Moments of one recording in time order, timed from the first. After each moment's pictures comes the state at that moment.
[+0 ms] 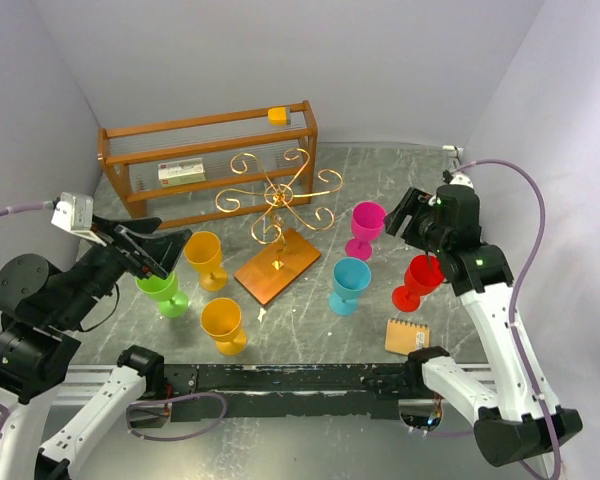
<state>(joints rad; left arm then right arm) -0.37 0.53 1.16 -0.56 0.19 -0.45 0.21 0.91 1.12 -0.75 0.06 0.52</state>
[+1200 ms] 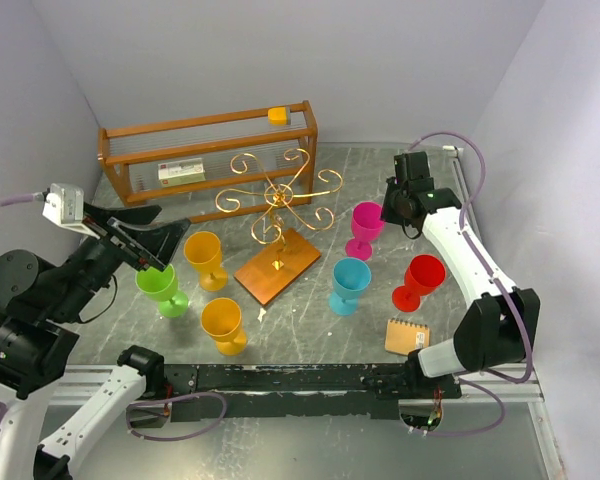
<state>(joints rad) -0.37 0.56 1.20 -0.48 0.21 -0.46 0.21 1.43 1.25 -0.69 0.14 0.36</state>
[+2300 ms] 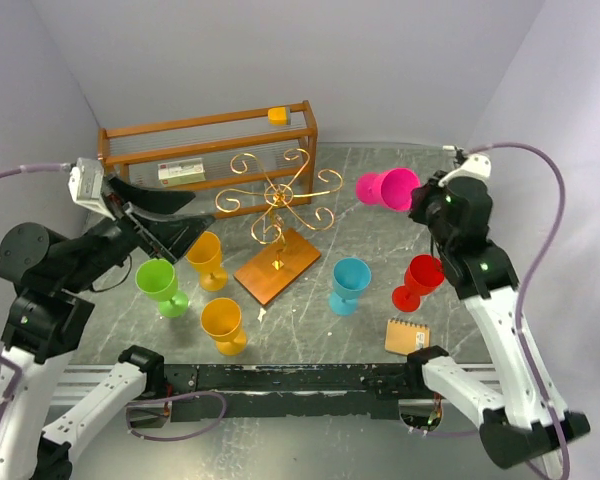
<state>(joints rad) -0.37 0.67 1.22 -0.31 0.46 -0.52 0.28 0.96 1.18 -0.55 0.30 0.36</state>
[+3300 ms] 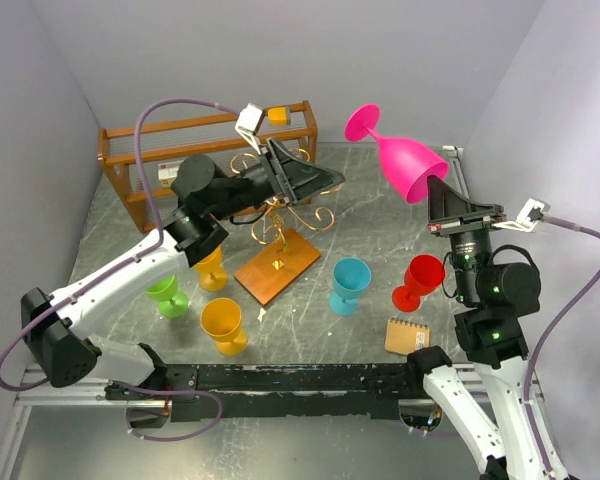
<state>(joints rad) -0.80 1.35 1.30 0.46 0.46 -1.05 0.28 0.52 0.87 0.06 0.15 0.71</state>
